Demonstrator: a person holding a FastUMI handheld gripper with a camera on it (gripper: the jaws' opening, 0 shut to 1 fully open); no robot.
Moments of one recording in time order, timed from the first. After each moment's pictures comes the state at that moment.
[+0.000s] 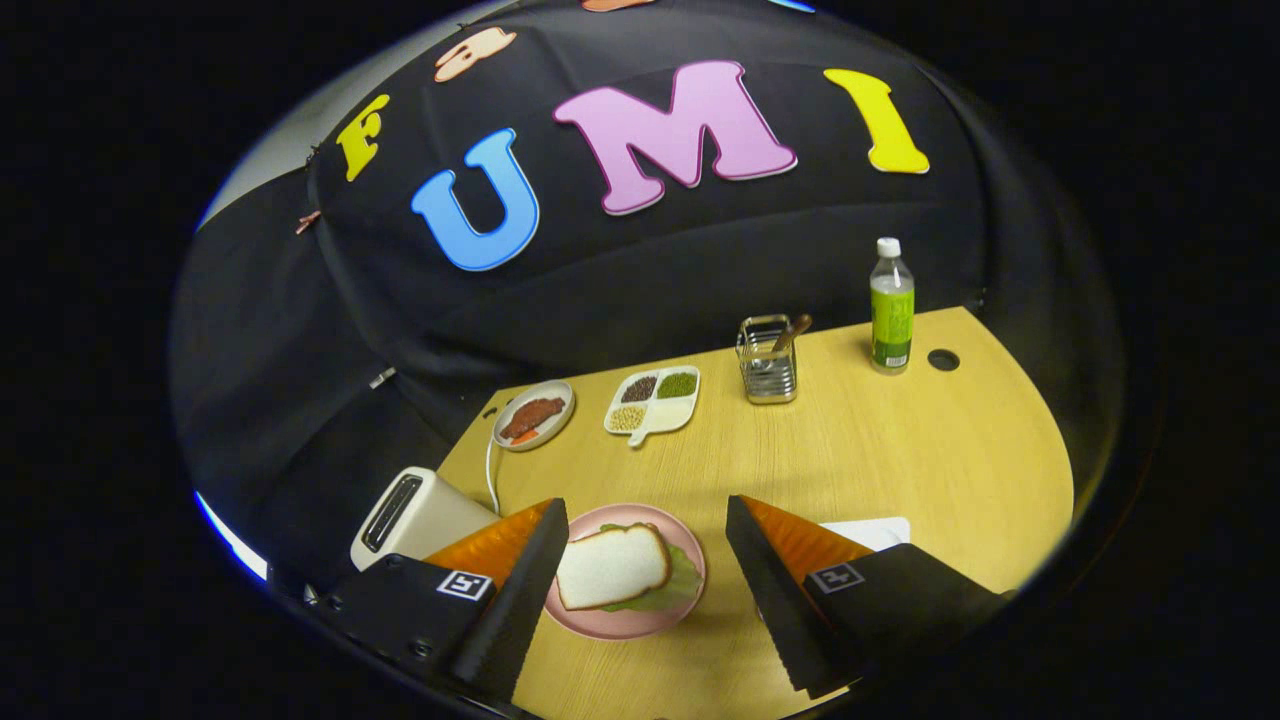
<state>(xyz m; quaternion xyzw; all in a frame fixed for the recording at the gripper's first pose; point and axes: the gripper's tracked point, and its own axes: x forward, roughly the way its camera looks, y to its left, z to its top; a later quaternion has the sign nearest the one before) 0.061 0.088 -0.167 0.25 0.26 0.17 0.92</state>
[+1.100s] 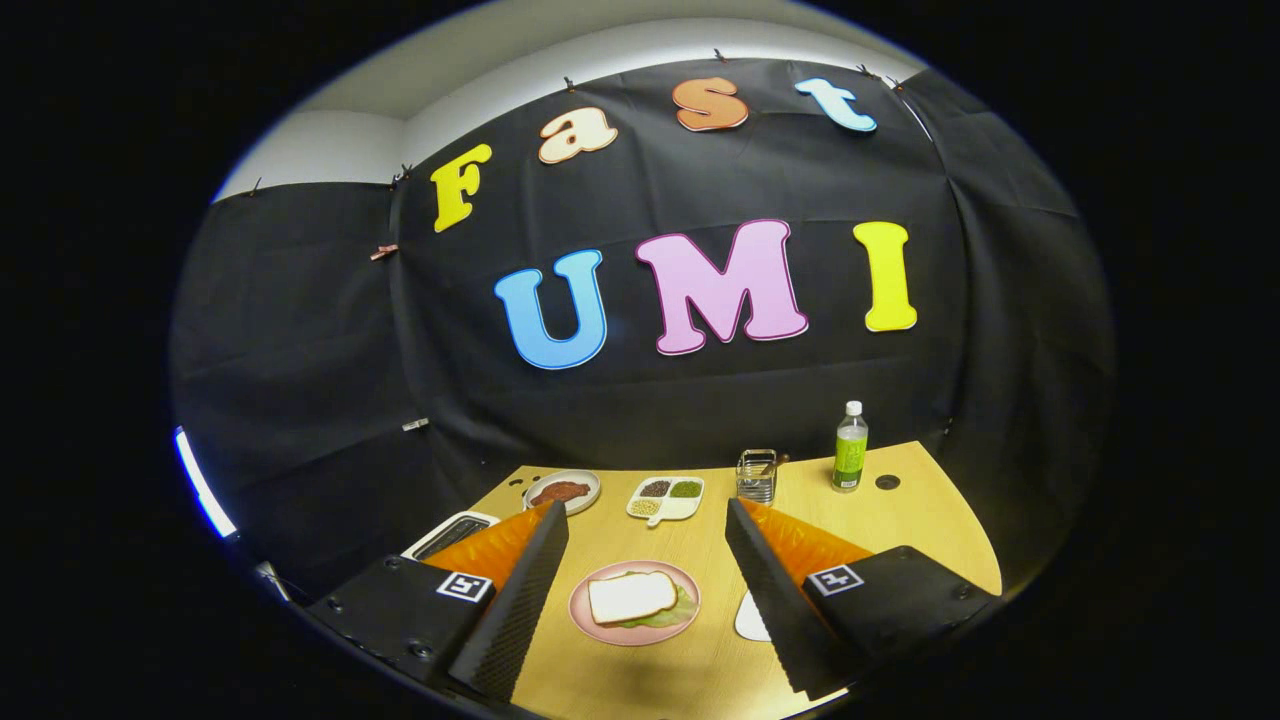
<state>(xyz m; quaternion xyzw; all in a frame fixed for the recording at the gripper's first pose) -0.036 0.065 -0.036 0.19 0.11 0.16 0.96</state>
